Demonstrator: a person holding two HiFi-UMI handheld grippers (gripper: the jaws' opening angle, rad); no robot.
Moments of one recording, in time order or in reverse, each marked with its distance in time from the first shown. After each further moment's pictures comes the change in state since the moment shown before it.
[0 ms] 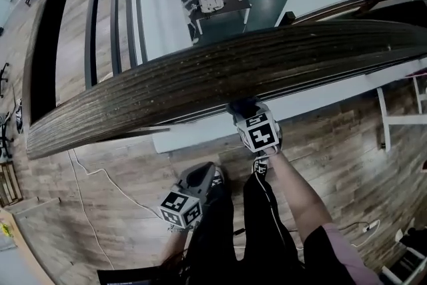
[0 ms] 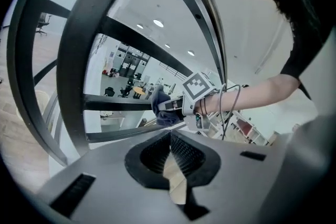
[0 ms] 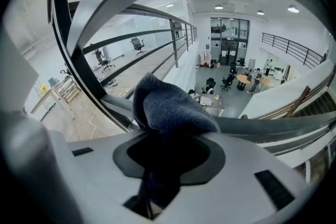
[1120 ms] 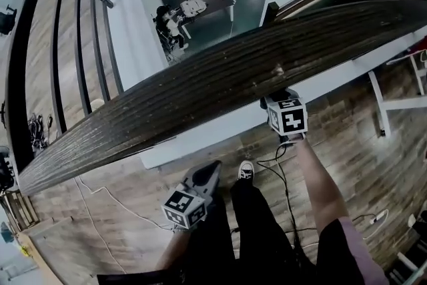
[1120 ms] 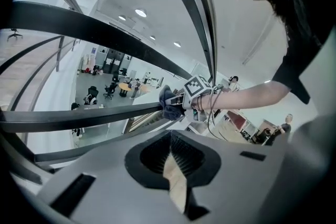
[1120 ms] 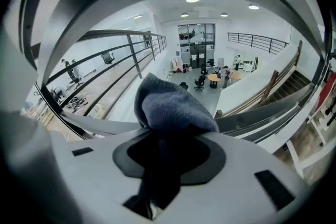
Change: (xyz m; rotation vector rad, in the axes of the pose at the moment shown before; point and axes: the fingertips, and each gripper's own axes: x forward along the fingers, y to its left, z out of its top) left arm 0.173 -0.141 0.037 0.102 0.082 -0.116; right arm -0.094 -0.306 -0.045 0.218 -0.100 -0.195
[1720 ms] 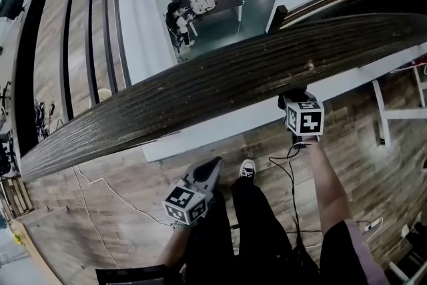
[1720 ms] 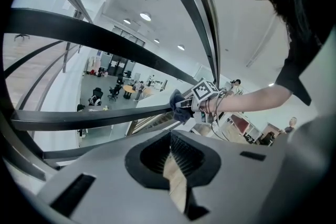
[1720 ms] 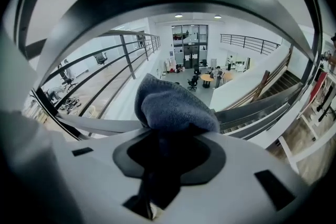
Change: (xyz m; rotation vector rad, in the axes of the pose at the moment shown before) left arm -0.023 0.018 0.005 -0.021 -0.036 0.042; right arm -0.017 -0.020 0.000 0.042 0.000 -0.078
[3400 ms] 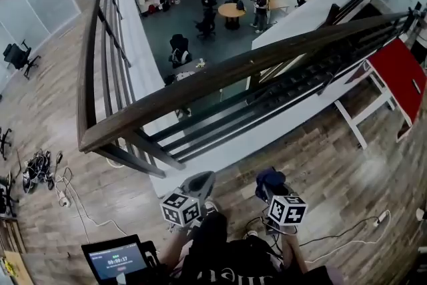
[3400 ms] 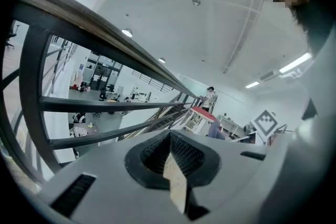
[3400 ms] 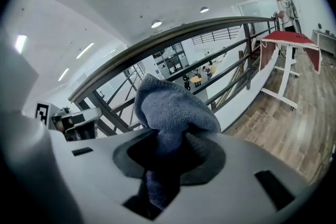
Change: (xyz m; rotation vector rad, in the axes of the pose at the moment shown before) left arm -0.249 -0.133 0.028 0.141 -0.117 -0.159; right arm -0.415 0.235 -0.166 0.411 -0.177 0.031
